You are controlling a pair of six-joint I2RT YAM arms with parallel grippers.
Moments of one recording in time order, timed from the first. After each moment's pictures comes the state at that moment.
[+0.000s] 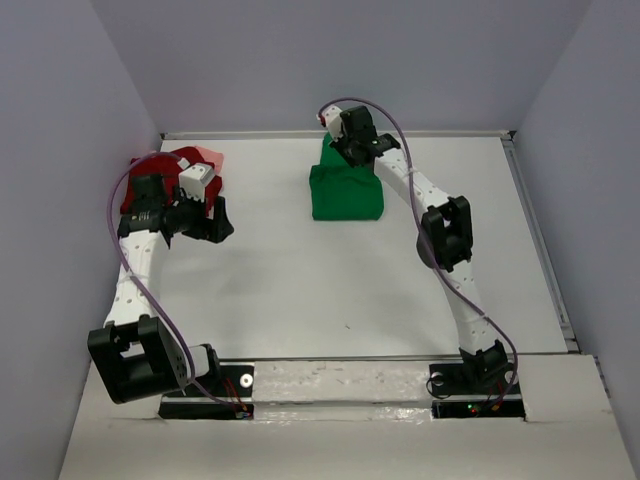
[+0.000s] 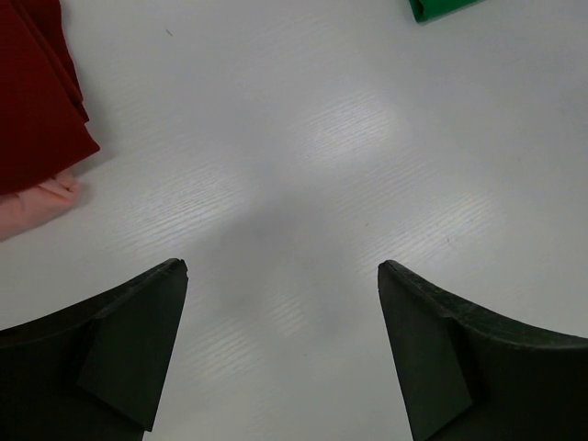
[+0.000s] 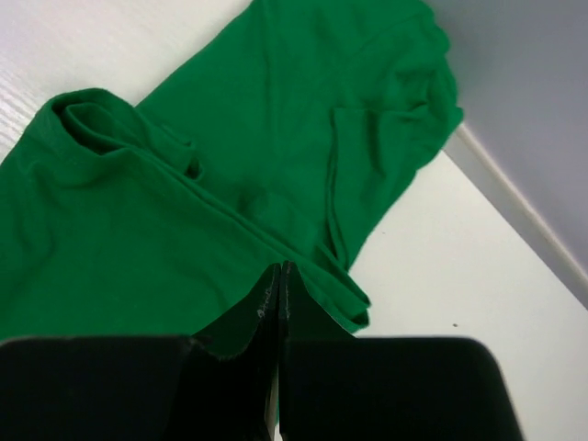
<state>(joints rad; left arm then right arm) 0.20 1.25 1.04 -0.64 0.60 0.35 0.48 2.45 2.38 -0.57 0.20 -0.43</state>
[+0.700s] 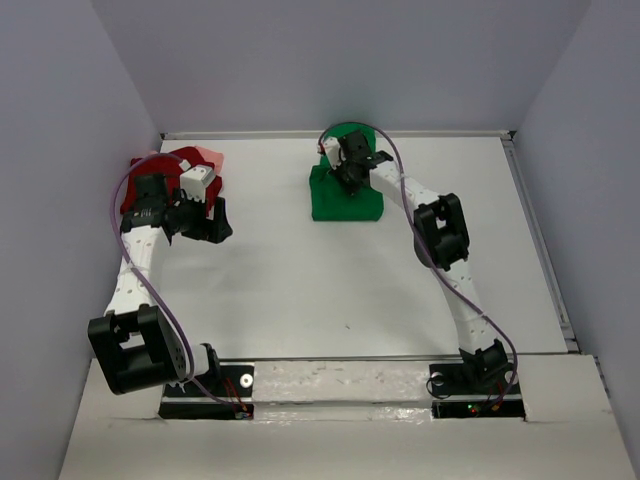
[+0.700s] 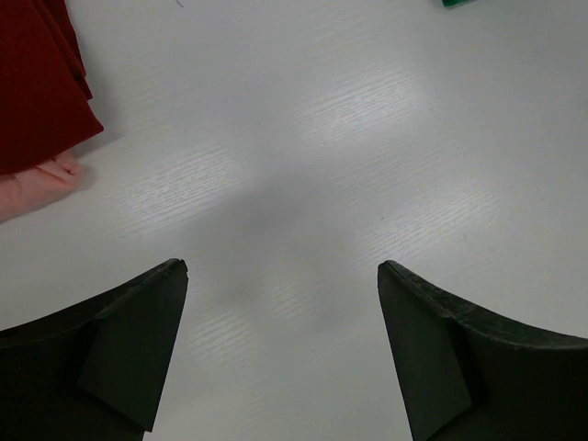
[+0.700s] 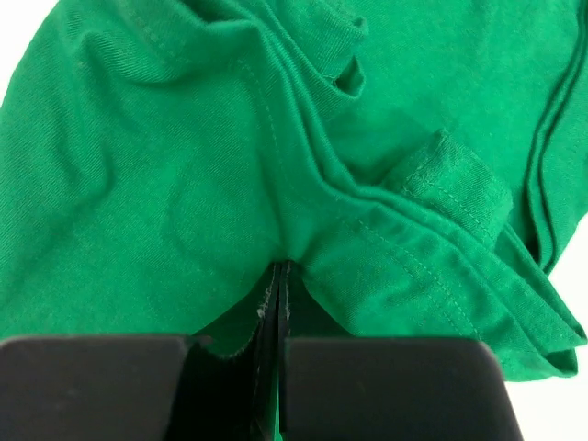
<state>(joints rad) 0.20 1.30 1.04 -0.64 0.56 0.35 0.48 2.51 2.22 -0.60 -0.01 -0.35</state>
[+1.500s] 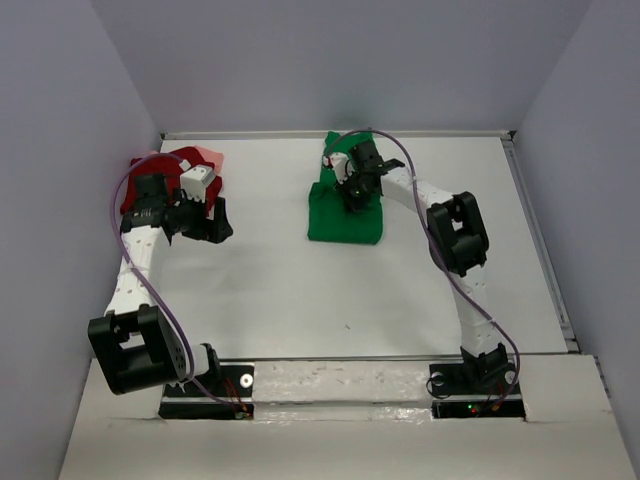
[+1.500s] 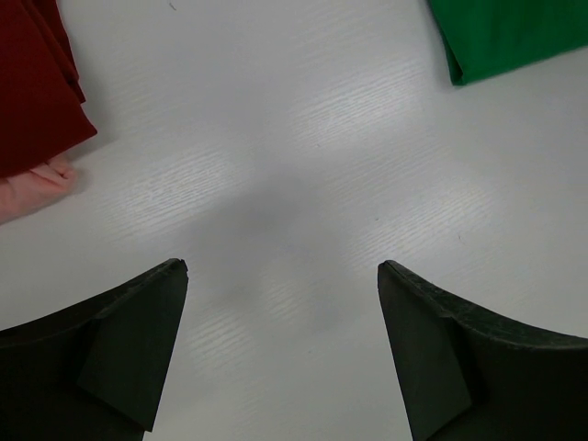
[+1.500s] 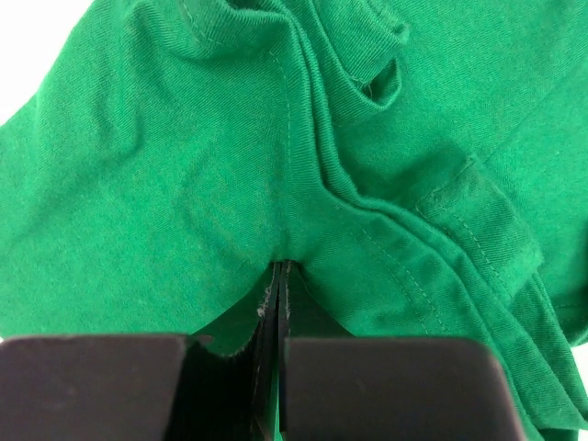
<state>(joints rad) 0.20 1.30 1.04 -0.64 0.57 0.35 0.47 2.33 1.92 -0.58 -0.25 -0.34</state>
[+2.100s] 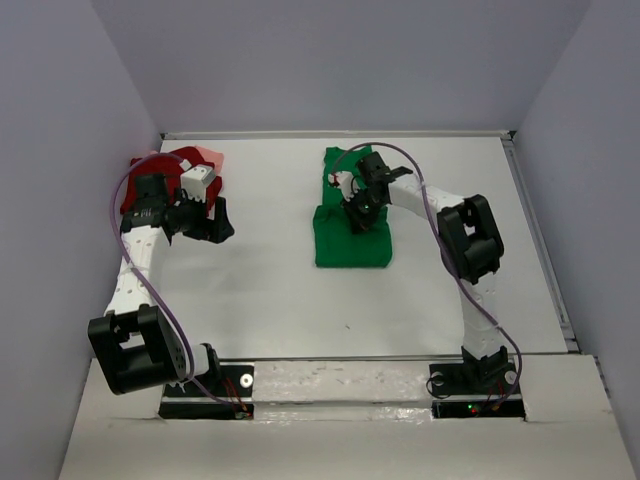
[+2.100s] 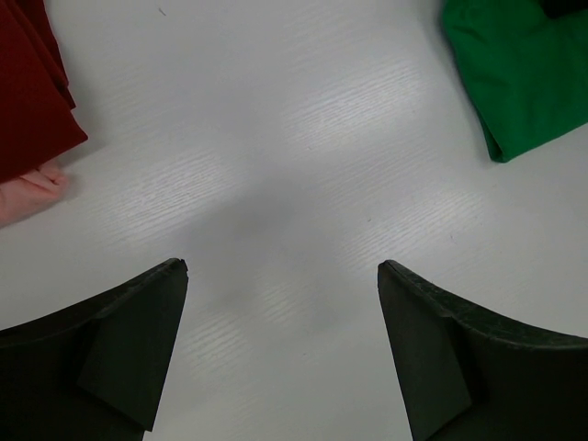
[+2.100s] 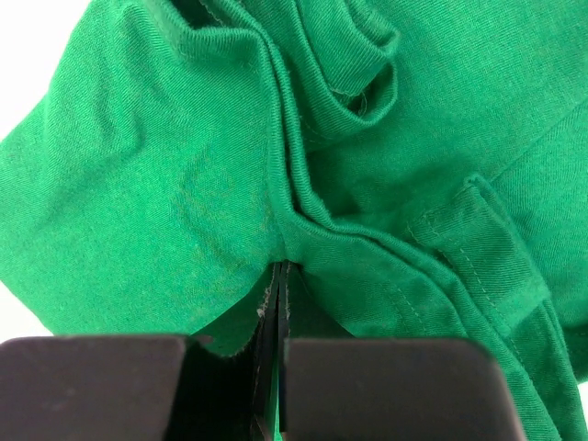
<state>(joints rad) 0.20 1.30 1.04 -0.64 0.59 0.35 0.47 2.18 1.69 -0.66 -0.38 -0.37</state>
